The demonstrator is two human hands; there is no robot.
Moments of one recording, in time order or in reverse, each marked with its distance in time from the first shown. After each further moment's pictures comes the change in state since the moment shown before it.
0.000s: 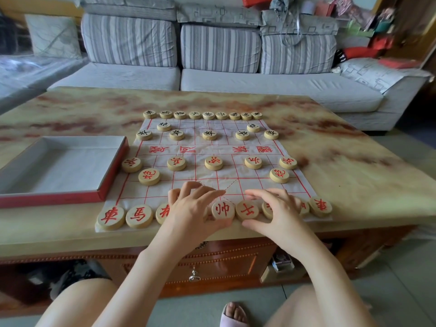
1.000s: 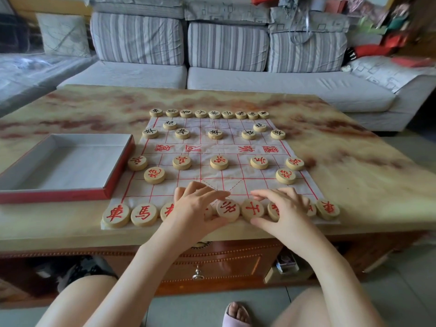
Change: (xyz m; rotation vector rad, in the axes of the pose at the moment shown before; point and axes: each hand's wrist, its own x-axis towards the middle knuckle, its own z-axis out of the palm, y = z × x) left_hand 0.004 -0.009 -0.003 -0.083 -0.038 0.021; right_hand 0.007 0.009 0.000 -0.085 0.012 -0.079
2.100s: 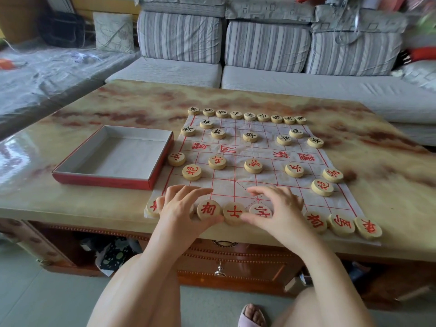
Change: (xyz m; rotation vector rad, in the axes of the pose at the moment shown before) left_hand -0.049 -0.034 -0.032 -0.007 0.226 -0.321; right_hand 0.028 -0.057 0.023 0.156 -0.110 -0.059
